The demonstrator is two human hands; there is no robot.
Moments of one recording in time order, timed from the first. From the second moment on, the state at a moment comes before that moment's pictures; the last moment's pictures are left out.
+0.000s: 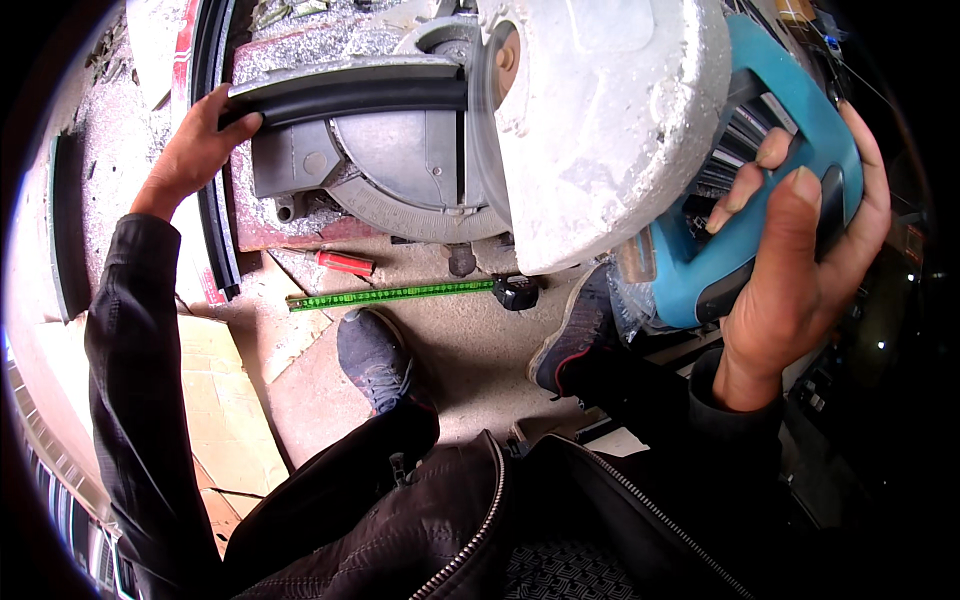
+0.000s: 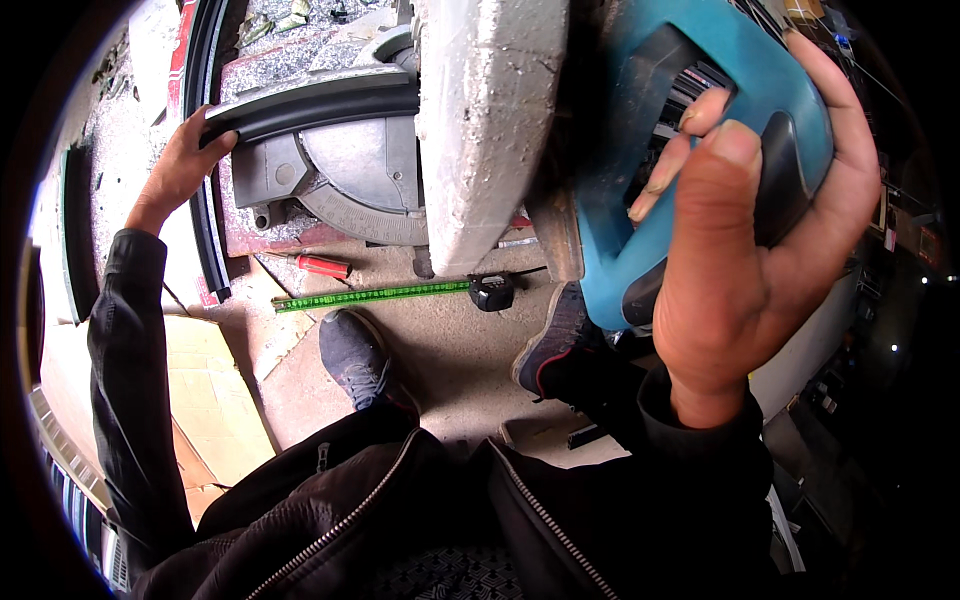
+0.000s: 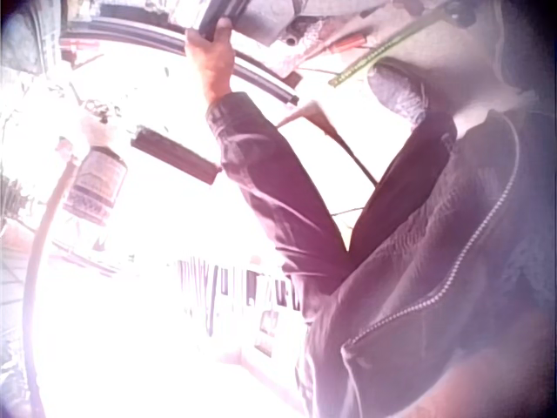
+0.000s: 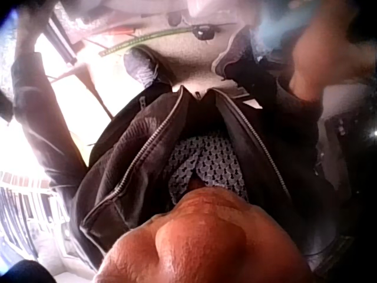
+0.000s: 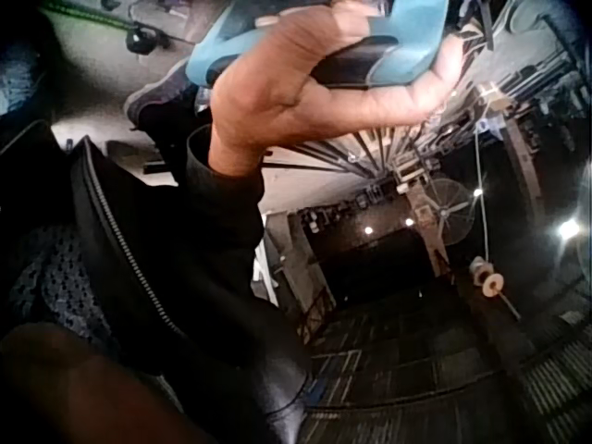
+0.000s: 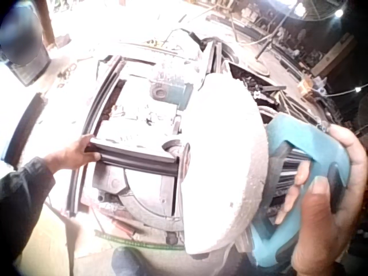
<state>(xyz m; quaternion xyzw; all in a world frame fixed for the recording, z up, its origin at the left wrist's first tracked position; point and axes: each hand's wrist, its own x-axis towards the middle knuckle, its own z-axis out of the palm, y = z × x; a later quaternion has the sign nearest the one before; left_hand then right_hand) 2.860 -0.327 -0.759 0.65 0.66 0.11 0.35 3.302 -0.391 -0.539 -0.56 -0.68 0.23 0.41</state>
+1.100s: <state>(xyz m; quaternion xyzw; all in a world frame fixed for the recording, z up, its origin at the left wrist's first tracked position) 2.860 -0.326 -0.759 0.66 0.66 0.10 0.35 3.302 -0.402 -0.557 -0.52 -0.69 0.24 0.44</state>
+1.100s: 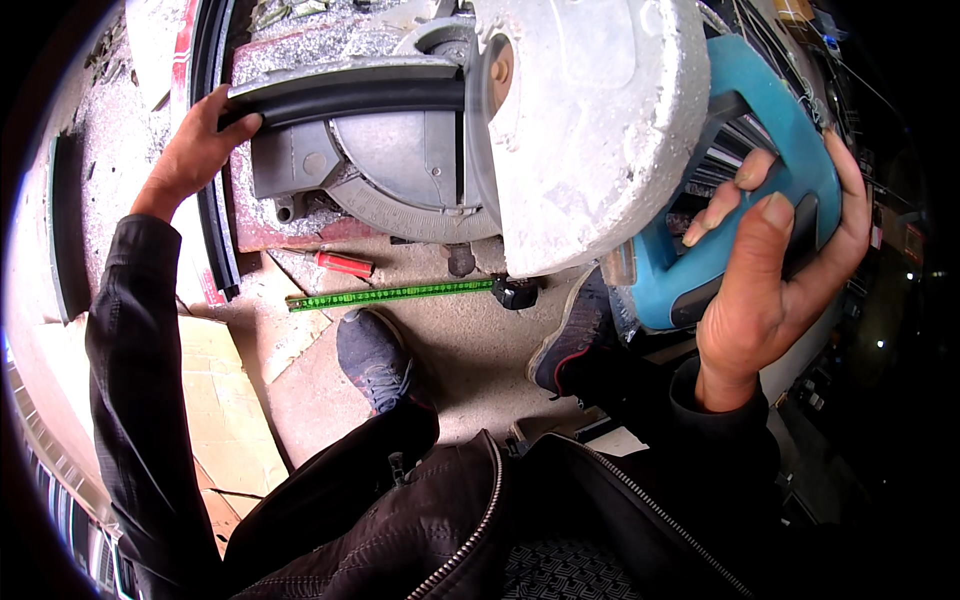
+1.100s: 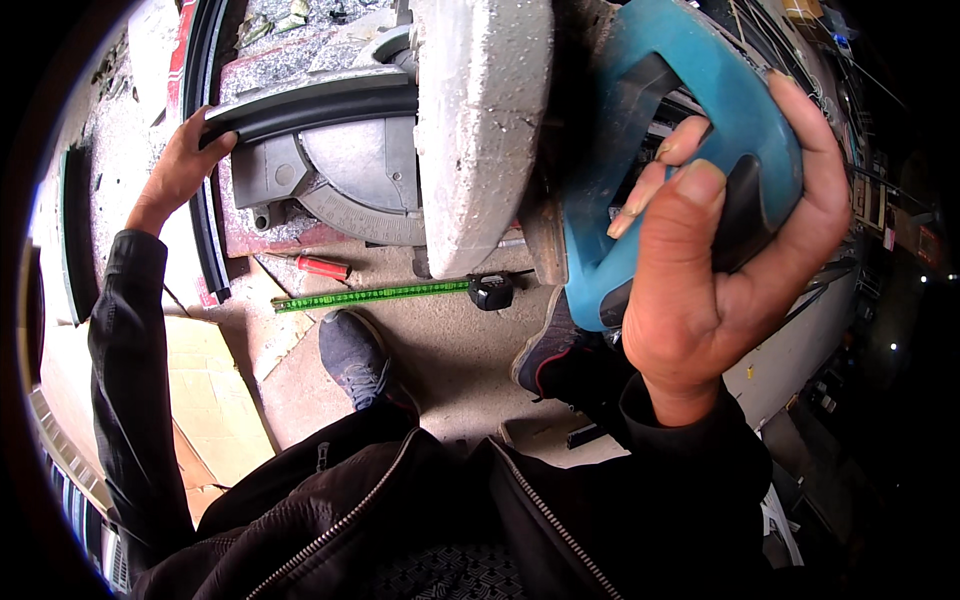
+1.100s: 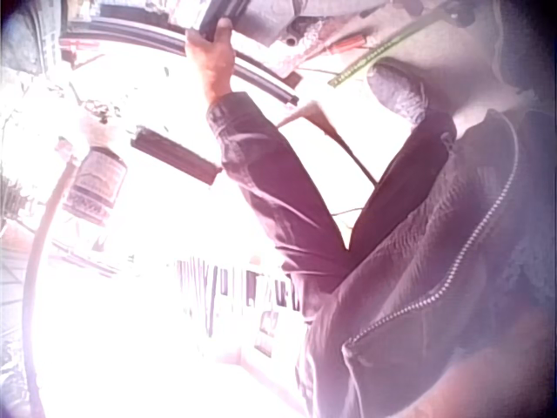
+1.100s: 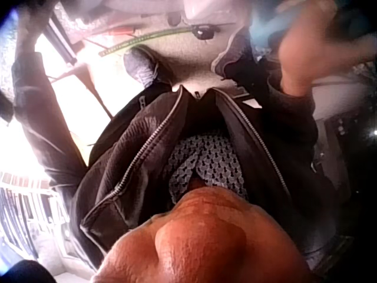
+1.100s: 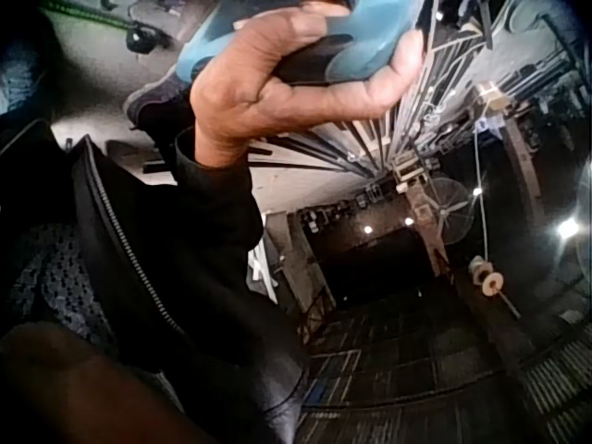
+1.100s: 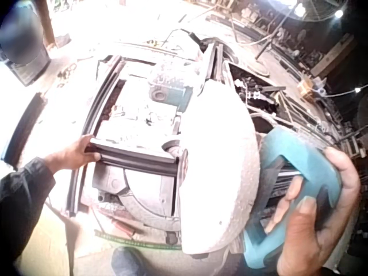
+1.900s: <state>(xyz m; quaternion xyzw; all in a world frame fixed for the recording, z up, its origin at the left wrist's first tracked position) 2.861 -0.324 -0.754 0.65 0.65 0.11 0.38 3.305 -0.401 -0.559 -0.50 -0.70 0.24 0.44</state>
